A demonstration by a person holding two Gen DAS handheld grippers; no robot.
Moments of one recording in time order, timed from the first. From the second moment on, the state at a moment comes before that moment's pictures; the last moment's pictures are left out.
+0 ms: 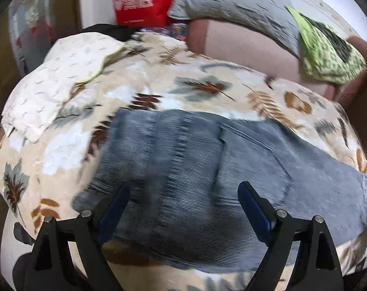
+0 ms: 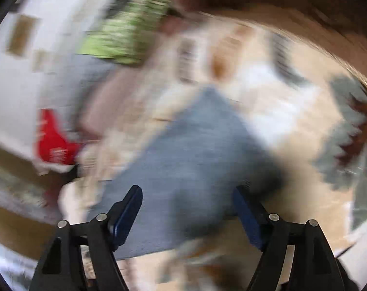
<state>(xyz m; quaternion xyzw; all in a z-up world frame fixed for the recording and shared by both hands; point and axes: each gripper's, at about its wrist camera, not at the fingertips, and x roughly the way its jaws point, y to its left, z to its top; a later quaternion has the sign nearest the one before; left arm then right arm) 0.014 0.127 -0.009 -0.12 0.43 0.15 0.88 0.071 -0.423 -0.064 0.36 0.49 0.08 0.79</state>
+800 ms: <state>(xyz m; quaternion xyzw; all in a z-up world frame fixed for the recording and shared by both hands) 0.055 -0.003 -0.018 -0.05 0.46 0.05 0.89 0.058 -0.462 -0.055 0.44 0.40 0.10 0.80</state>
